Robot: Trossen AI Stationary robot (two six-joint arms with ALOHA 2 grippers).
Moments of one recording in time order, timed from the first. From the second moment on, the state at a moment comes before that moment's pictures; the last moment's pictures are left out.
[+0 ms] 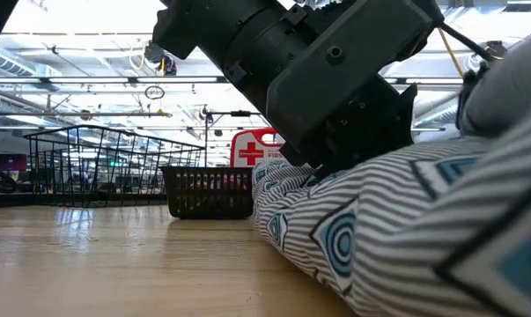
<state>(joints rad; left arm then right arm) -0.38 2.33 1.56 -0.15 -0.10 -0.10 0.60 1.54 0.24 0.79 0.13 1.23</state>
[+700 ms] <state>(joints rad) -0.38 2.33 1.56 -0.15 -0.10 -0.10 0.52 1.60 0.29 0.74 -0.07 1.07</state>
